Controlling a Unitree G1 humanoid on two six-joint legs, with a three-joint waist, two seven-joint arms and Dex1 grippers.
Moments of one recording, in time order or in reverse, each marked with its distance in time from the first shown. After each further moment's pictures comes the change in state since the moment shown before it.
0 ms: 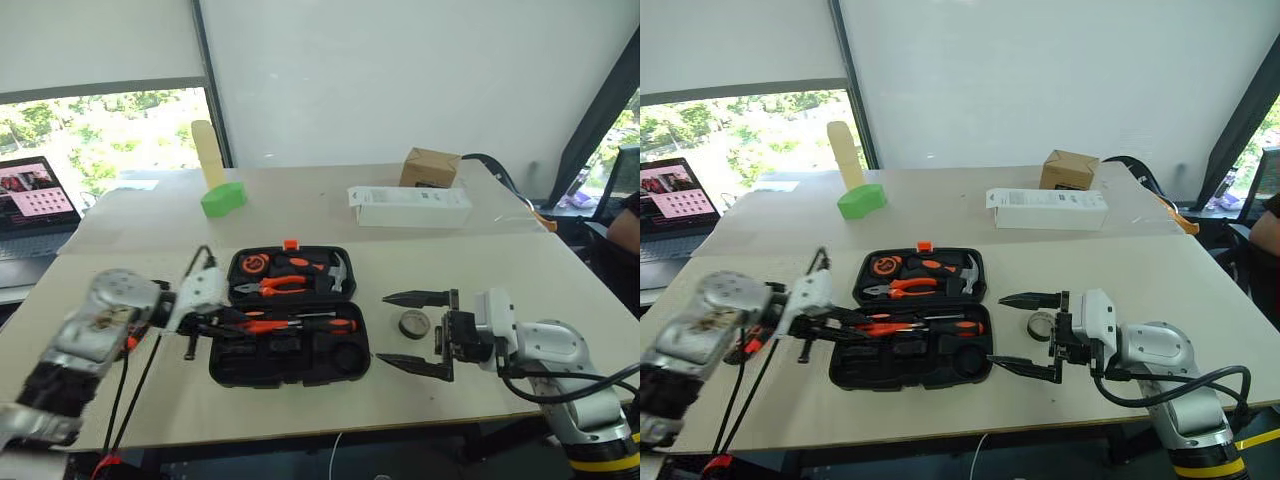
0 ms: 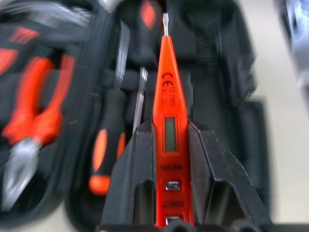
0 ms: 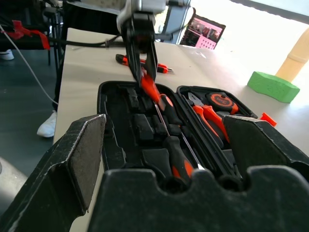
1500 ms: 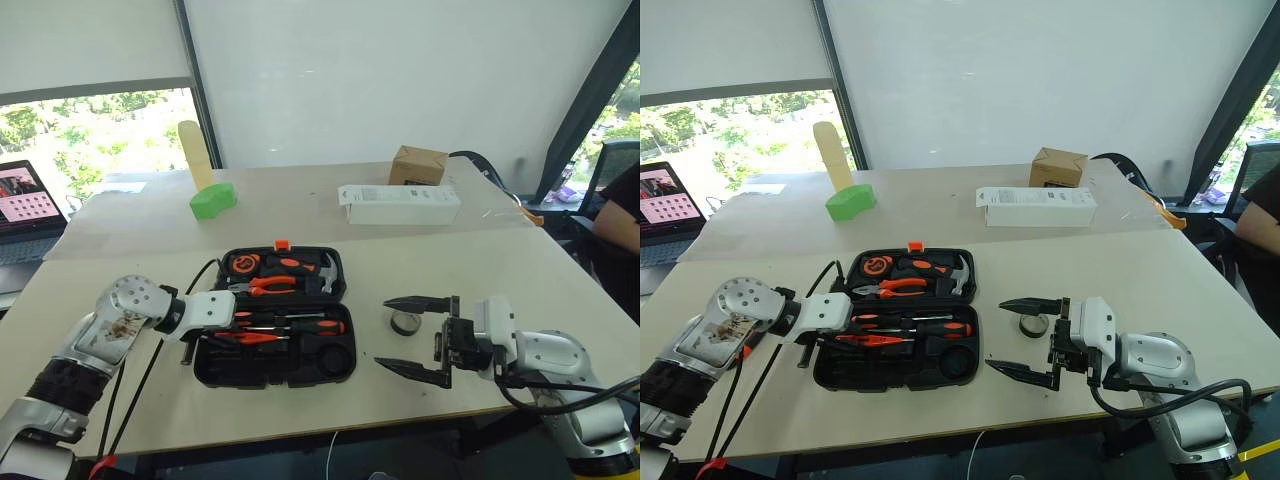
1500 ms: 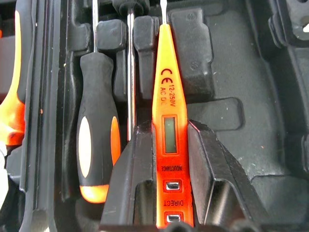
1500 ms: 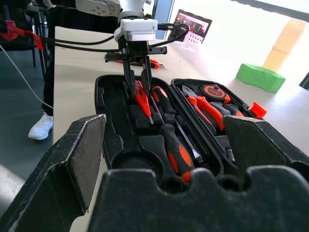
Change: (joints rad) left arm 0.009 0.062 -0.027 0.020 0.157 -0.125 0.039; right arm 0.052 0.000 0.004 -0.036 -0.003 0.003 -0.042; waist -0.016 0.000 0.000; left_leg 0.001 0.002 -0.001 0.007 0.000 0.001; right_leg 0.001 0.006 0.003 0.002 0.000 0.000
